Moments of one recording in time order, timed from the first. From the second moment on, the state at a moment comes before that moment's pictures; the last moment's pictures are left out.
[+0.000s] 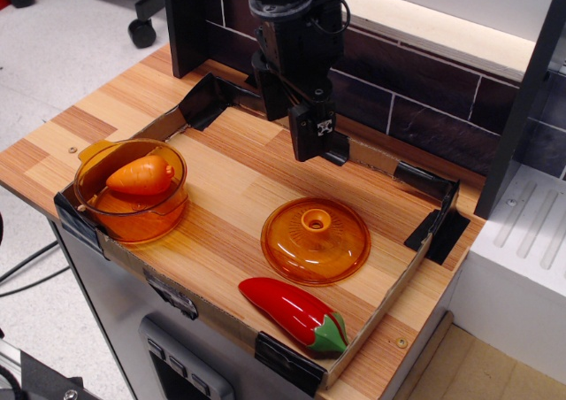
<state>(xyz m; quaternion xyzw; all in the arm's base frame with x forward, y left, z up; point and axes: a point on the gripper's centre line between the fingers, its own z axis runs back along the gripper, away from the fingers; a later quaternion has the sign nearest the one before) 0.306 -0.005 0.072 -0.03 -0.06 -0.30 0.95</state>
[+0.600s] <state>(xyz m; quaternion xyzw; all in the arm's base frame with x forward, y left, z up) 0.289 0.021 0.096 -0.02 -0.10 -0.34 0.93</state>
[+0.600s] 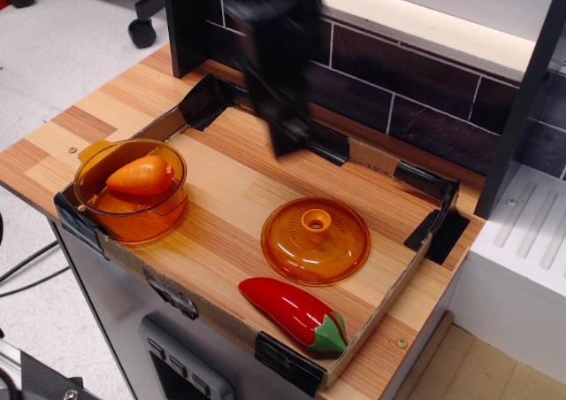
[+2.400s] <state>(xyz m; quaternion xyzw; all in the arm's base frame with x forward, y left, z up) 0.241 0.098 0.029 0.01 -0.02 -0.51 0.86</state>
